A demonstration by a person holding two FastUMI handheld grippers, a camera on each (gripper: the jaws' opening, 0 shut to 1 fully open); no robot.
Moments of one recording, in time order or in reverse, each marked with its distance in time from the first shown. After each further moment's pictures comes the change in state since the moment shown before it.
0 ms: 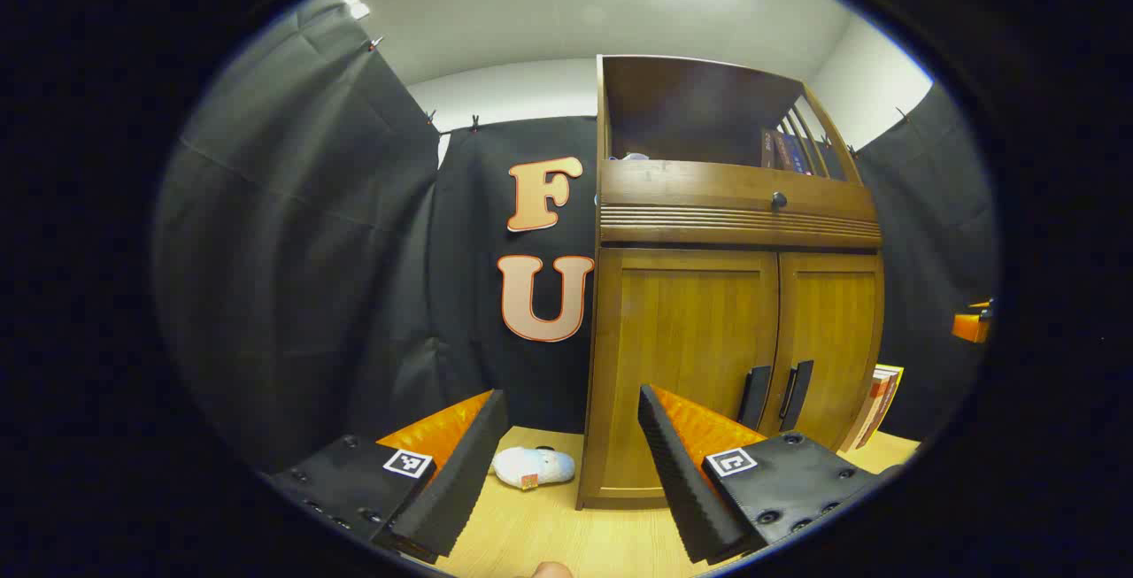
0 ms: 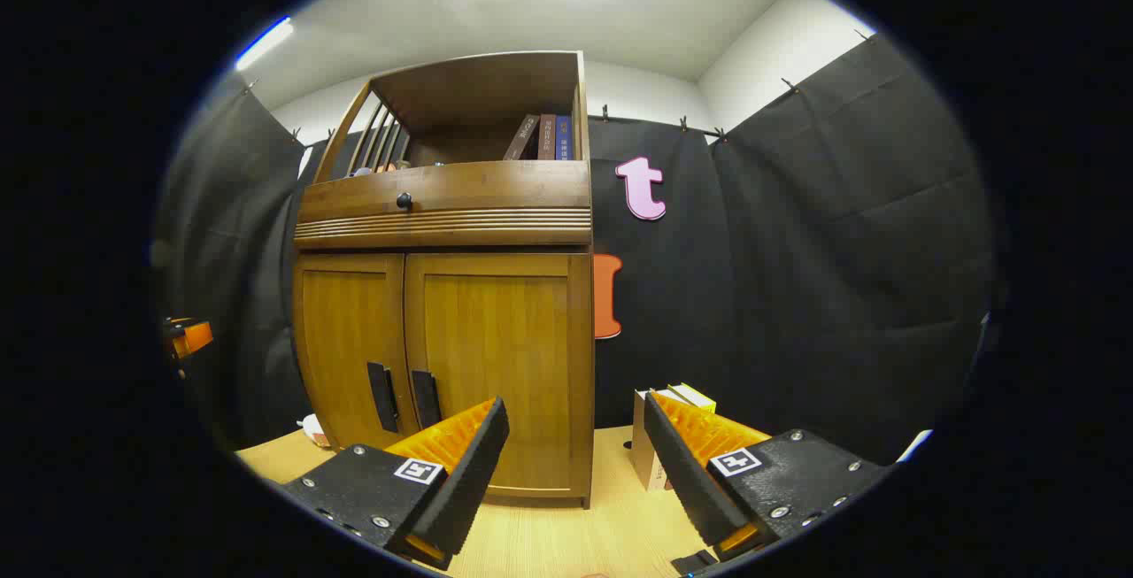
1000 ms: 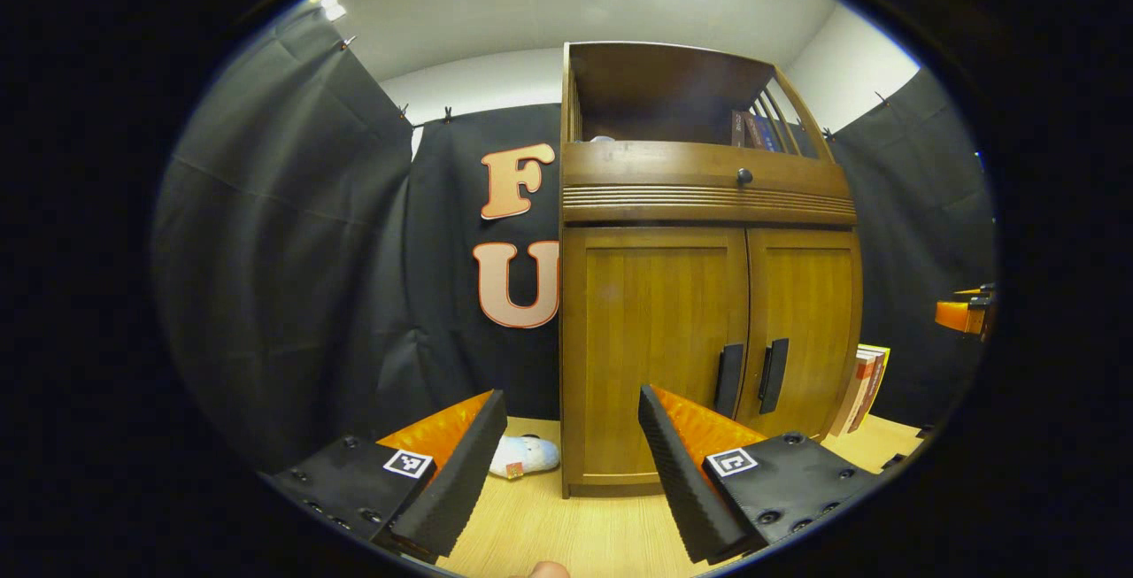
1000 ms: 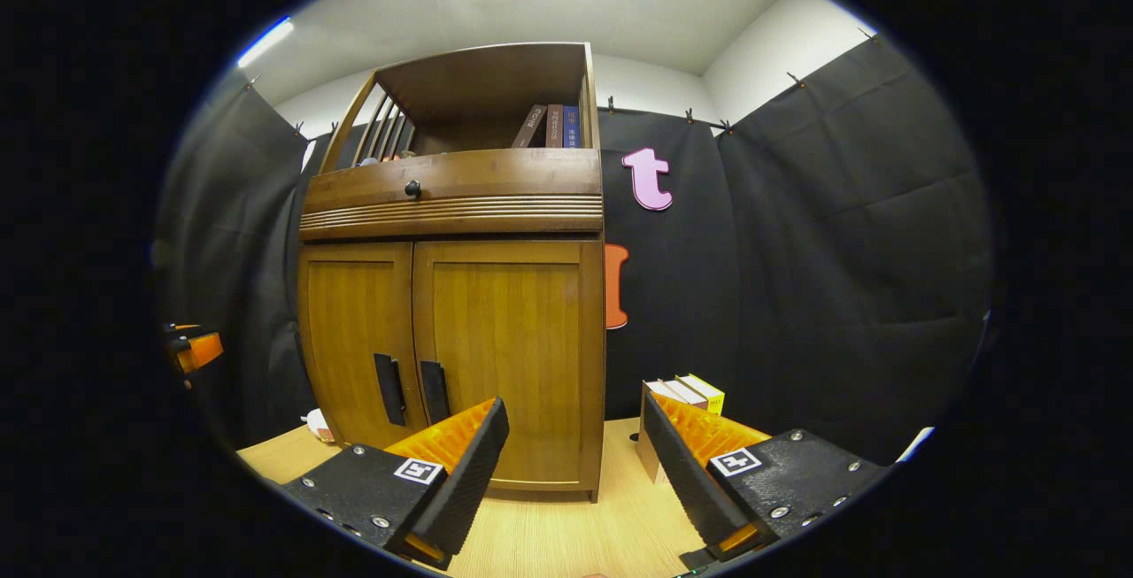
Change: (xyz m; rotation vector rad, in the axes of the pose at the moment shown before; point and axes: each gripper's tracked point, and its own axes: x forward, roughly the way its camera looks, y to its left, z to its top) left arm -0.003 -0.026 -0.026 0.039 0.072 -0.077; right arm 0.001 0.016 -0.016 0.001 0.050 0.012
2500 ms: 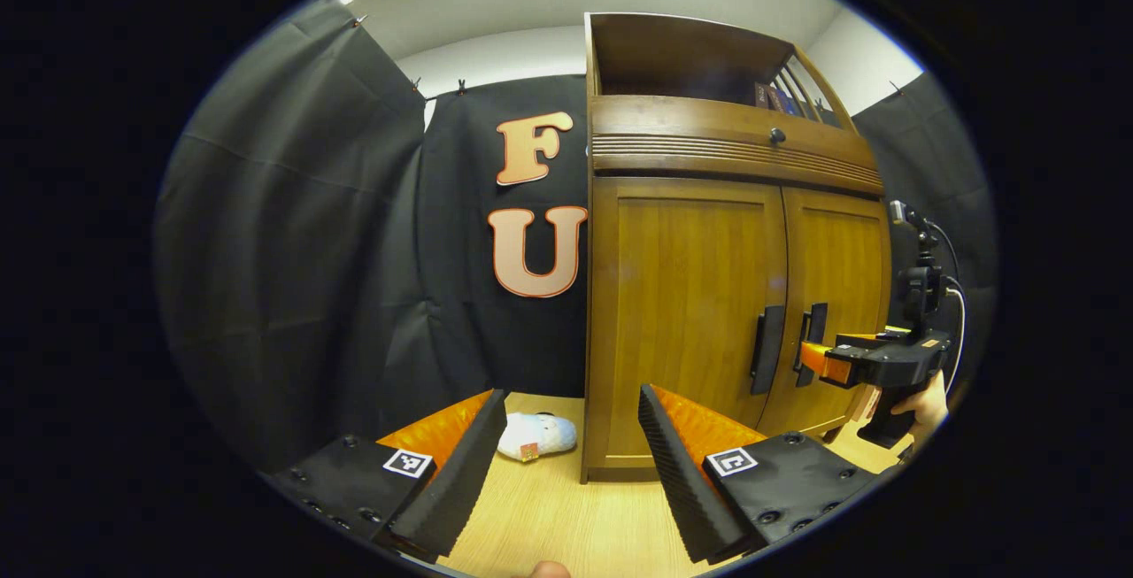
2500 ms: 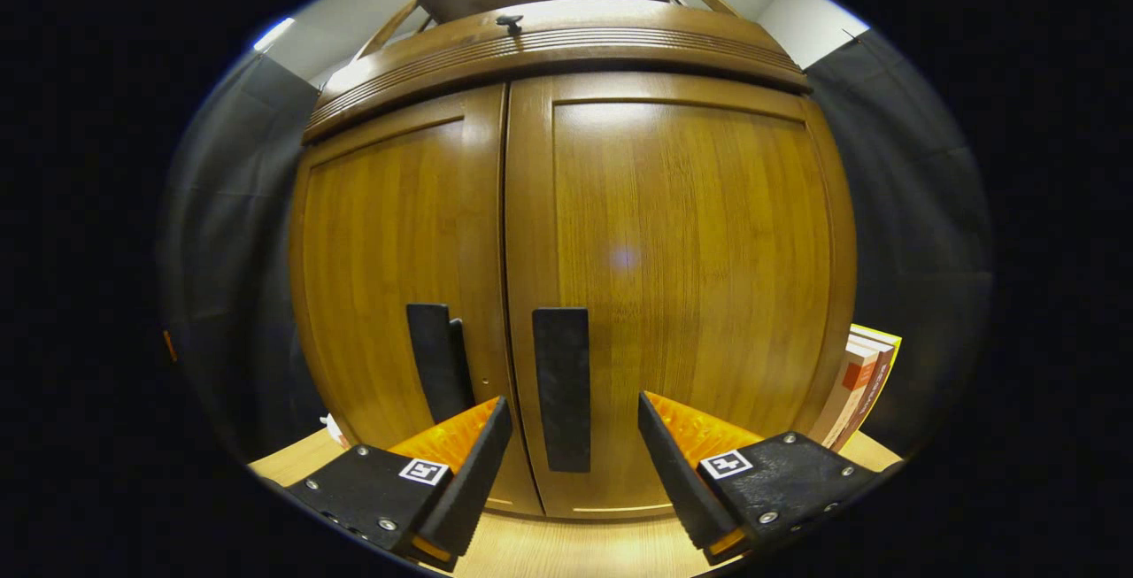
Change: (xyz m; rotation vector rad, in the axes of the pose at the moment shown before) left arm 0.023 0.035 -0.048 -0.008 0.074 0.056; right arm 0.194 0.195 -0.130 0.048 0.130 0.151
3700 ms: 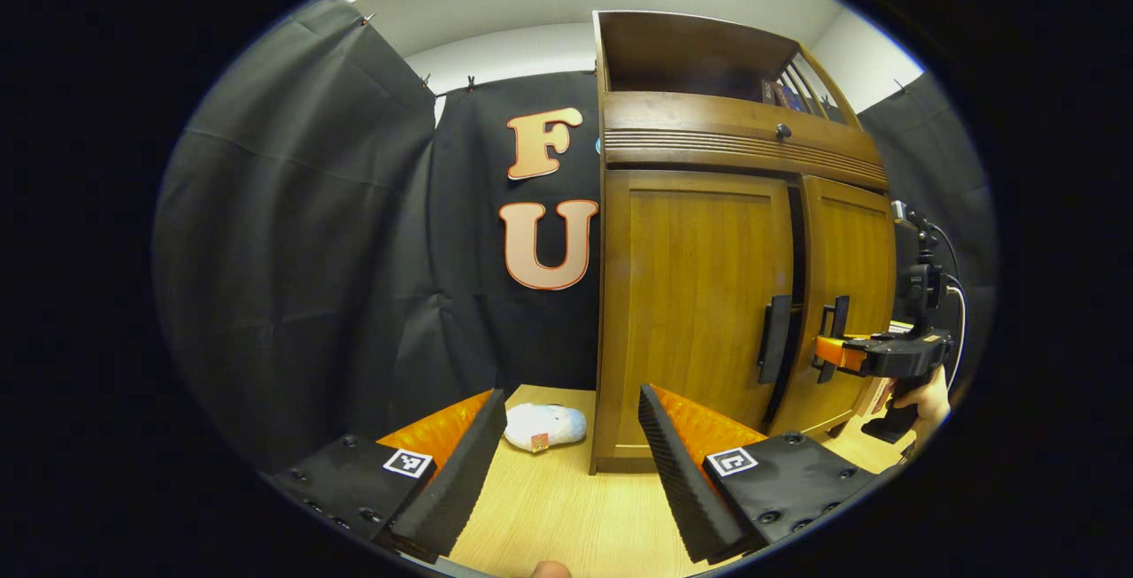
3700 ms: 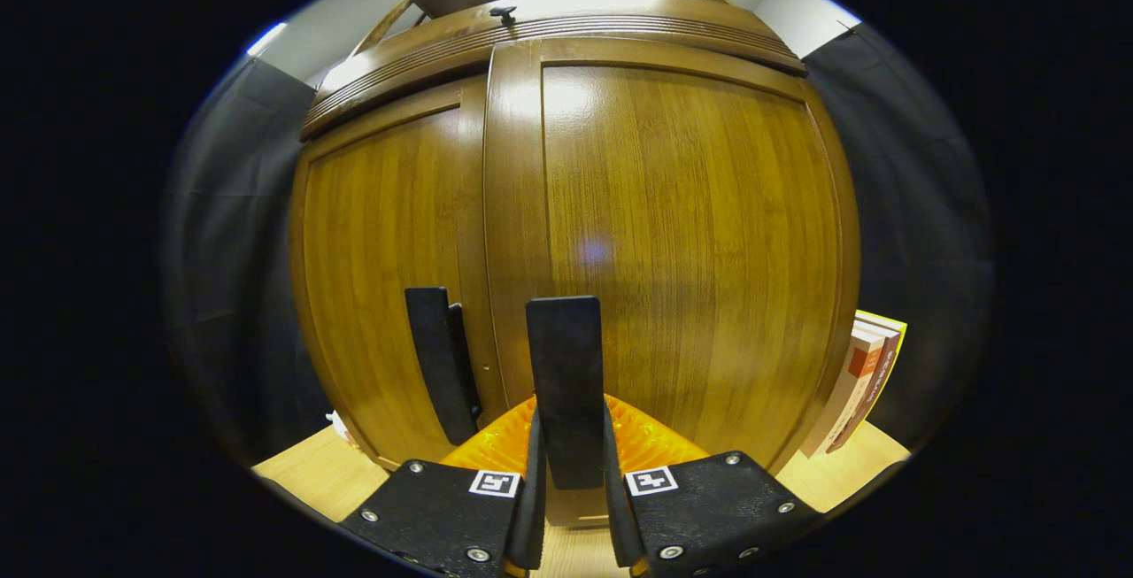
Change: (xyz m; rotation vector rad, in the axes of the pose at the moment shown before) left arm -0.018 0.003 -0.008 -0.011 0.016 0.018; right arm -0.017 0.002 -0.008 0.009 0.028 0.032
